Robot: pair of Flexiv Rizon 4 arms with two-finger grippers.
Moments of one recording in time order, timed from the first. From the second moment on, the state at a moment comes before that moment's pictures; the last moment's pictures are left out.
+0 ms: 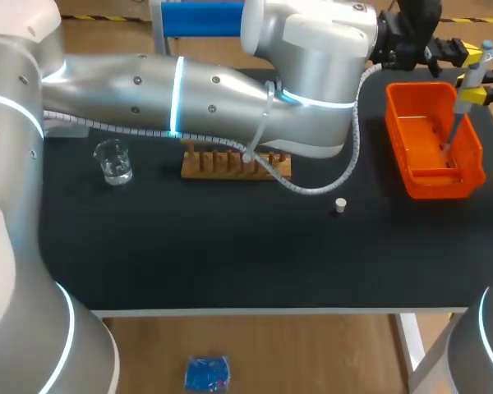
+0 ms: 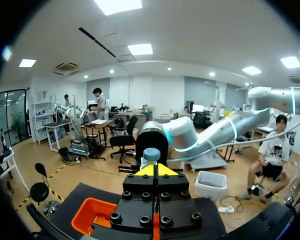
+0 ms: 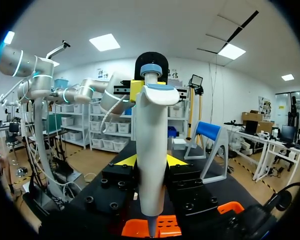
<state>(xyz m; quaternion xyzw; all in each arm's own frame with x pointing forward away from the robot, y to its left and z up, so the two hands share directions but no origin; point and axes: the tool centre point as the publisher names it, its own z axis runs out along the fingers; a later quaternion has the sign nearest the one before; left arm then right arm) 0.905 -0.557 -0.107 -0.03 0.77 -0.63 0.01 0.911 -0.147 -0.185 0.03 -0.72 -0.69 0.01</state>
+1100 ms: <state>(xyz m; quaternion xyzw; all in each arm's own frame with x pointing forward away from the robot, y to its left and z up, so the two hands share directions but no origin) 0.913 -0.562 -0.105 -0.02 0.77 -0.63 0.02 0.912 -0.147 -0.183 0.03 -0.72 -0.69 0.01</state>
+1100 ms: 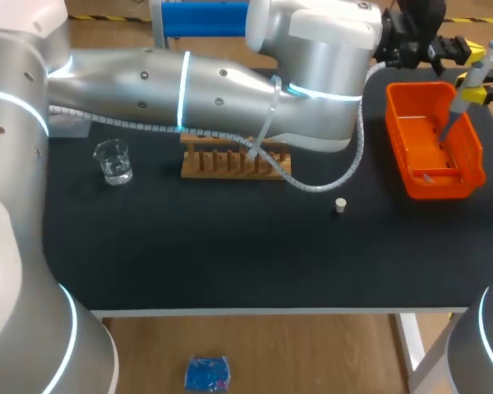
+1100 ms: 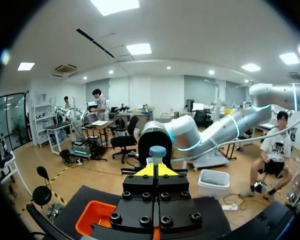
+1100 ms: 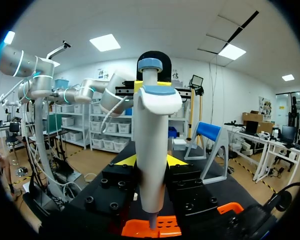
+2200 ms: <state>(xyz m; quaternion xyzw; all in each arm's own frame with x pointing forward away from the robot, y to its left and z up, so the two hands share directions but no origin) 0.870 -0.457 -0.074 -0.04 0.77 -0.63 0.04 0.912 -0.147 -0.181 0.03 -0.72 -0.69 0.01</state>
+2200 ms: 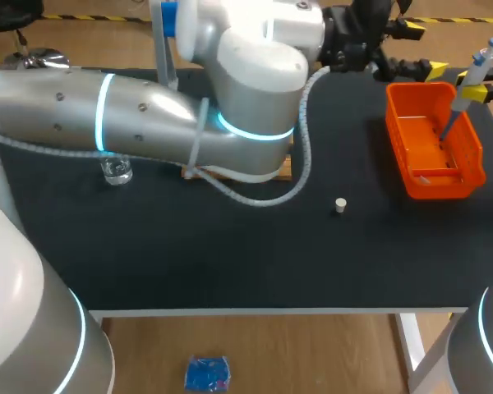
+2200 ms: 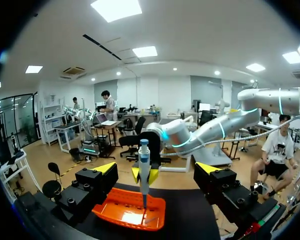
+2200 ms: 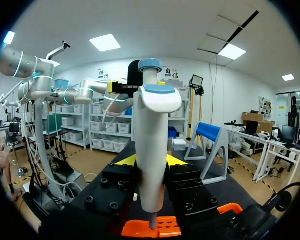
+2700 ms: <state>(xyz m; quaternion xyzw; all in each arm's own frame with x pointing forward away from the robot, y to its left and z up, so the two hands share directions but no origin) 0.869 -0.438 -0.070 -0.04 0.78 -0.62 0.04 0.912 -0.147 -0.181 0.03 -0.72 -0.69 0.01</state>
